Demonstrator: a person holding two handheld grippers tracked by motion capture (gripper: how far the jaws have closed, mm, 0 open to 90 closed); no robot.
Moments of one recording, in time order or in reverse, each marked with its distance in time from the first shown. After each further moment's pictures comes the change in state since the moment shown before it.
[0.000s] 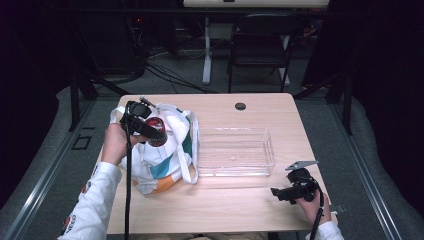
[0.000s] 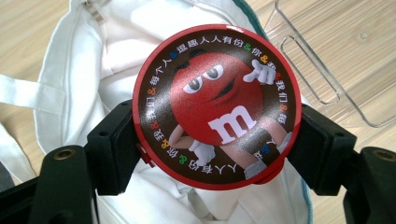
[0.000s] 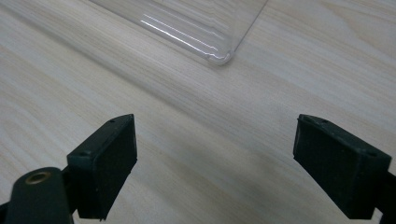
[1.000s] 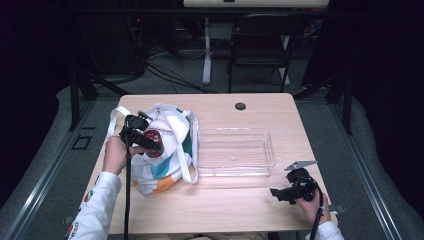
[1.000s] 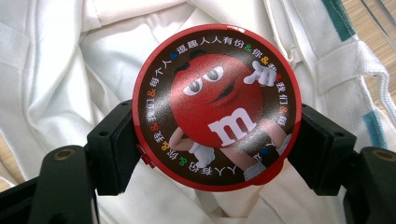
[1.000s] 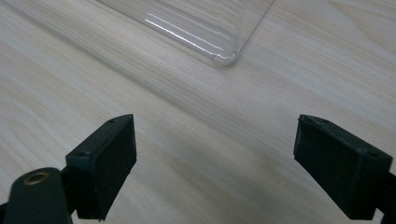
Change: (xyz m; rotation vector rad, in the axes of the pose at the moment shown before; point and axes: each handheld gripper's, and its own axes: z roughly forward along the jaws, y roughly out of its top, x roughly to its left) left arm 0.016 -0.032 0.041 0.062 -0.019 -0.050; right arm 0.001 0.000 0.002 -0.001 0.016 -0.002
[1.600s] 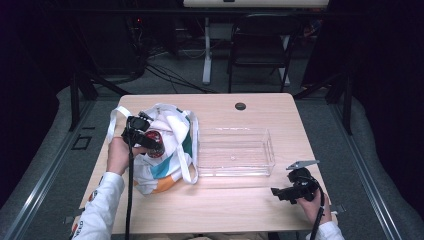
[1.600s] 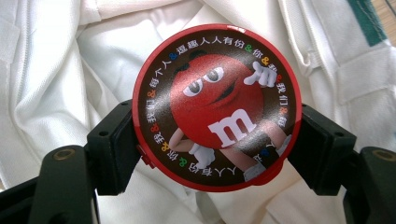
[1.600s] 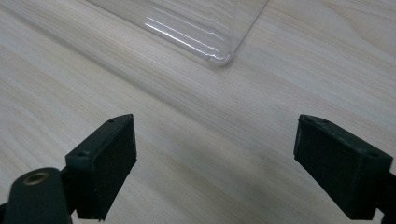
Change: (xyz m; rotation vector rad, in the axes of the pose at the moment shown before) left arm 0.004 -0.001 0.015 0.001 -0.002 -0.035; right arm -0.003 0.000 -0.002 -0.005 0.004 0.012
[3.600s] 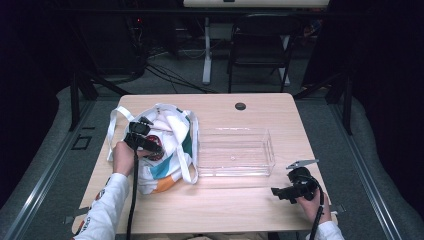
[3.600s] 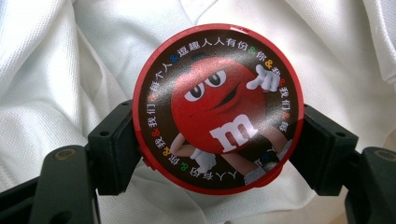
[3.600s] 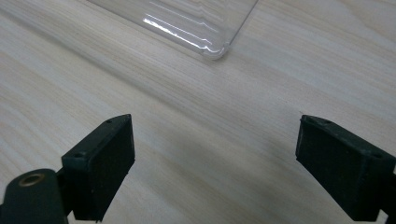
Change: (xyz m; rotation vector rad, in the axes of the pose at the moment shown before) left arm 0.015 -0.007 0.043 0.037 0.028 -0.099; right arm -0.004 0.000 0.005 0.018 0.007 0.032
